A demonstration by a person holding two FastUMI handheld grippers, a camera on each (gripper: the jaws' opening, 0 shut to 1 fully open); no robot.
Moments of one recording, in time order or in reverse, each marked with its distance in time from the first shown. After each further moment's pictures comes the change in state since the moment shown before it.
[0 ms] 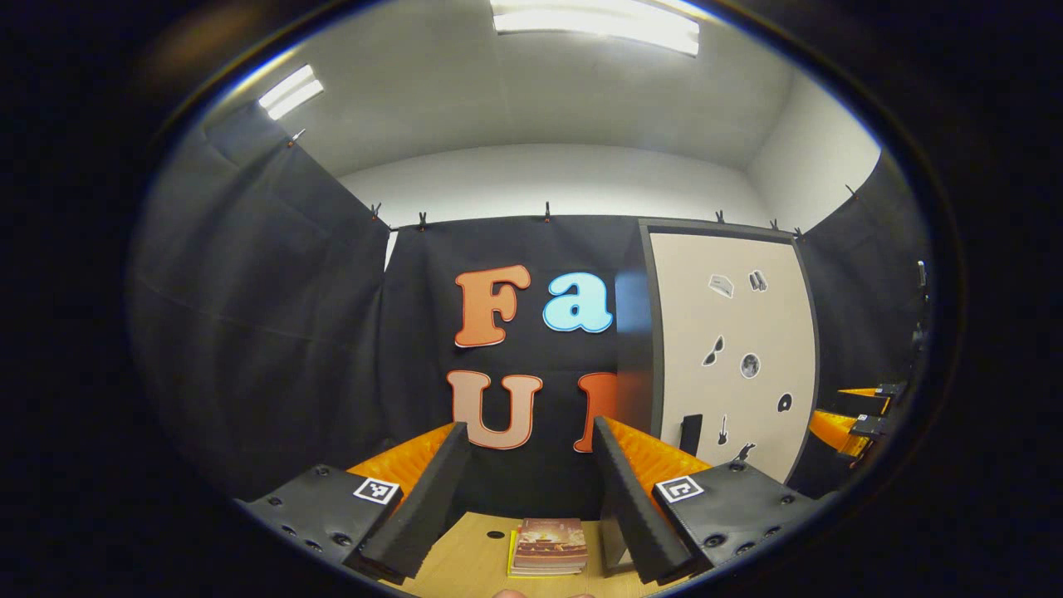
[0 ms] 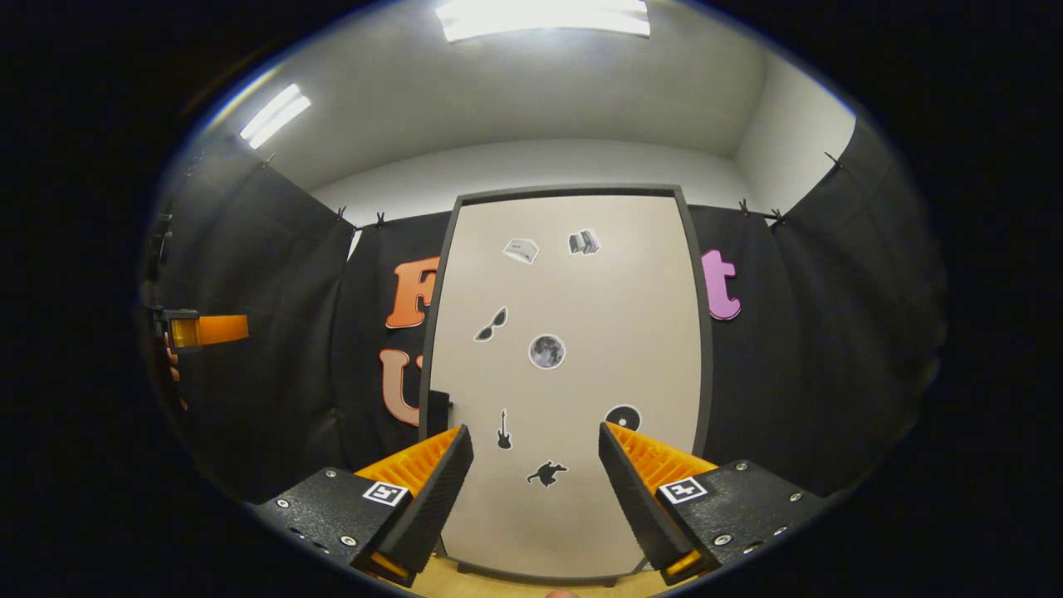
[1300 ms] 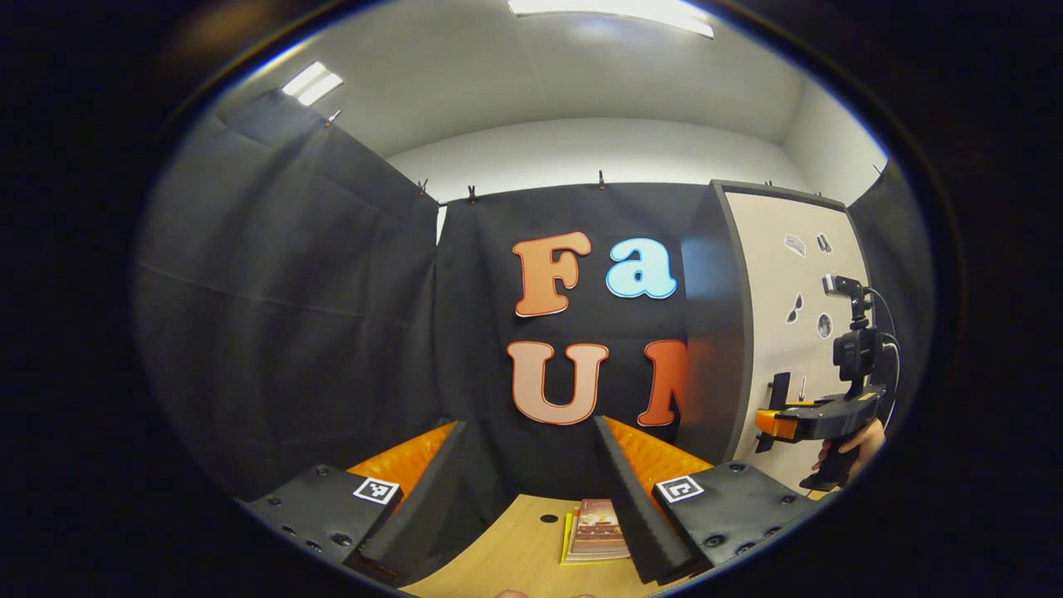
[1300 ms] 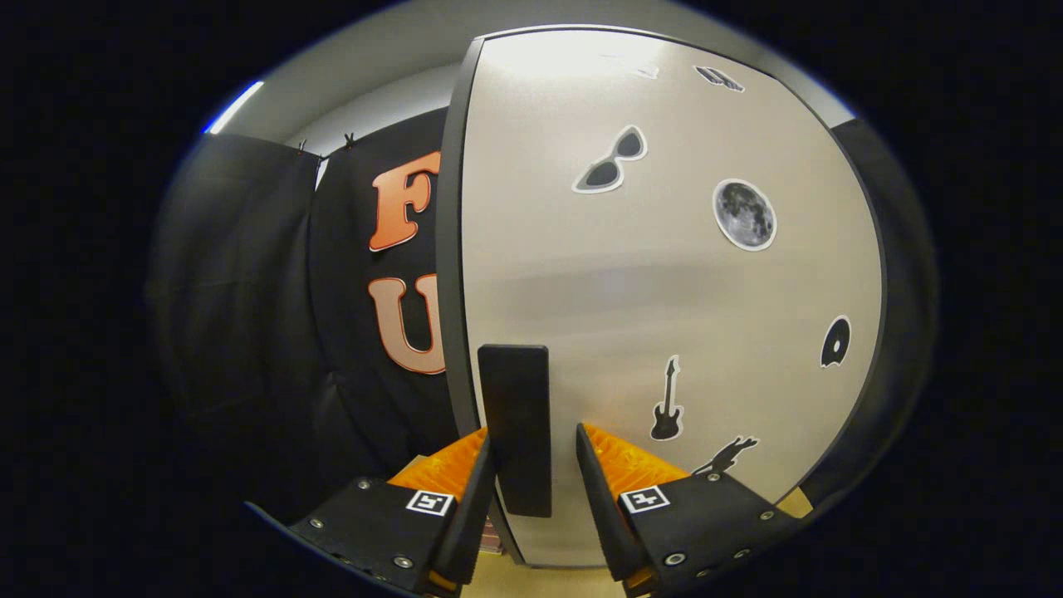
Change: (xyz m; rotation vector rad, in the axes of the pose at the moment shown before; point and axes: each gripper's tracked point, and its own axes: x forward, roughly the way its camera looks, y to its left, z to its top) left arm -0.020 0.046 -0.024 0.014 0.119 0.167; right arm 0.165 0.113 -0.096 0.070 0.332 -0.055
